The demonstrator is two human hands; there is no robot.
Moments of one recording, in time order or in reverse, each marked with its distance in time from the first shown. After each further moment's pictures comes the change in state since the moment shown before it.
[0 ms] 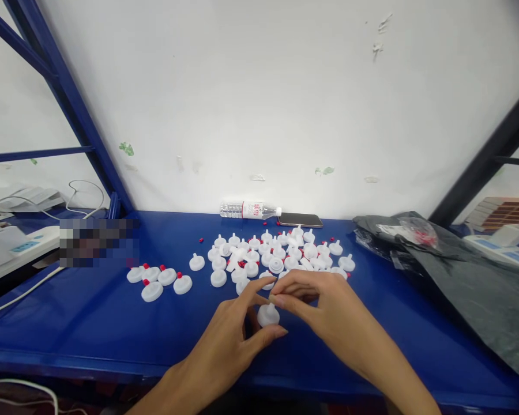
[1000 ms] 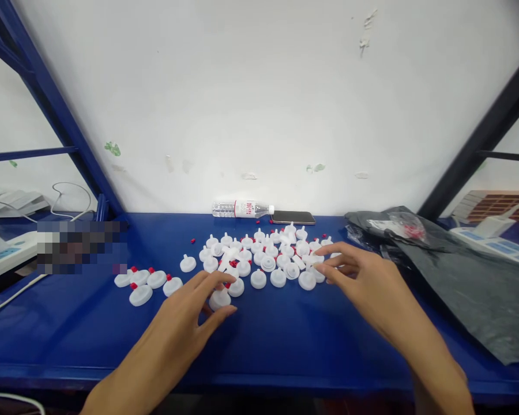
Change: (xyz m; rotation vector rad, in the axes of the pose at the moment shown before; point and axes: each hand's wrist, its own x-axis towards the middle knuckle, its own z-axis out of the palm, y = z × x) left_hand -0.007 -0.005 -0.048 0.415 0.194 0.008; right_hand -0.008 0.027 -0.060 -0.453 0.413 0.190
